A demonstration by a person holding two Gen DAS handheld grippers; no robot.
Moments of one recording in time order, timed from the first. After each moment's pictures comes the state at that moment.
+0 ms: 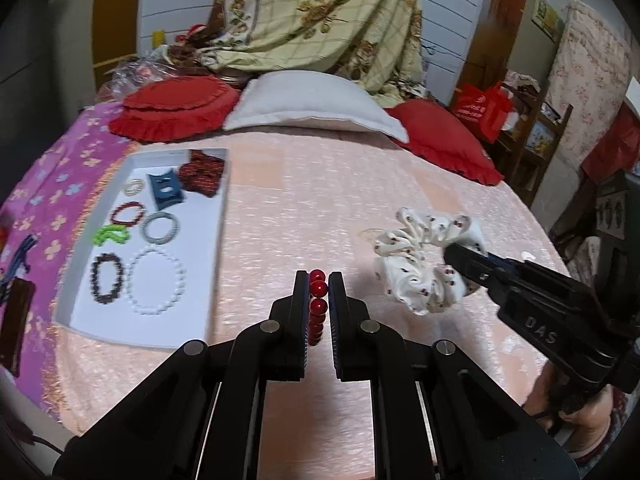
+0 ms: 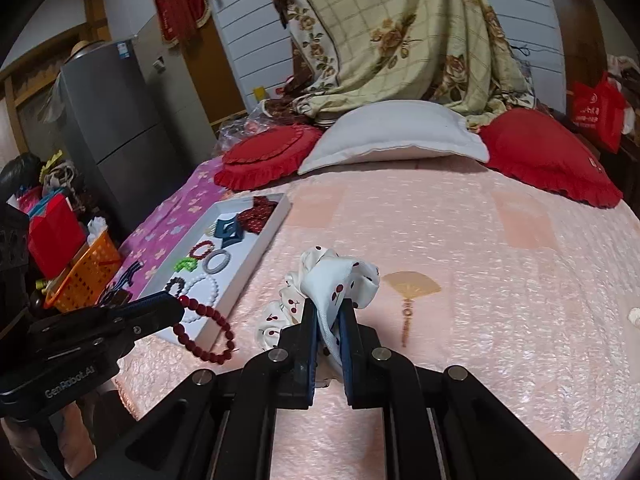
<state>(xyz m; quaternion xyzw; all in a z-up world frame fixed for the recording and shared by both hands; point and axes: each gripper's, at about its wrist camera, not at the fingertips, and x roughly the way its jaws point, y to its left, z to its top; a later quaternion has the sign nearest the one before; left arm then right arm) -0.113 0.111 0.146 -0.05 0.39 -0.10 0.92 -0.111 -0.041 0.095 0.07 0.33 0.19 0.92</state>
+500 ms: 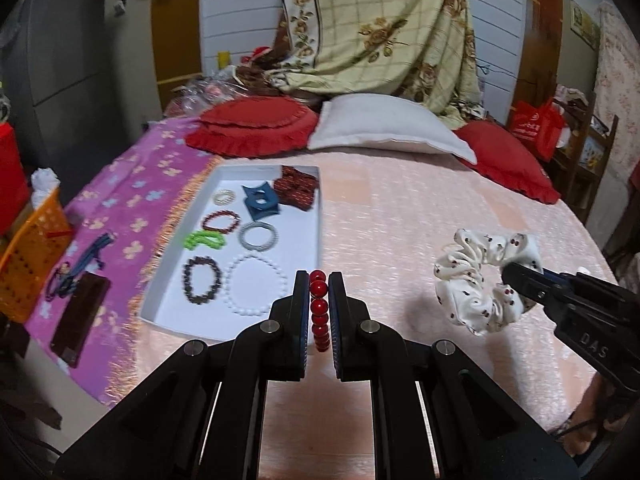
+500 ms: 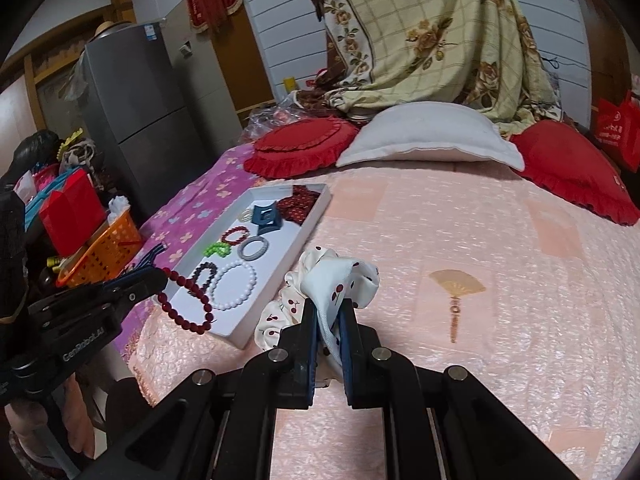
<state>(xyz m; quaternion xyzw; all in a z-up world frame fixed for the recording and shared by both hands) -0.139 0.168 0.146 -0.02 0.35 0.01 0.94 -0.129 0.007 0.099 0.04 0.33 0.22 0.92</state>
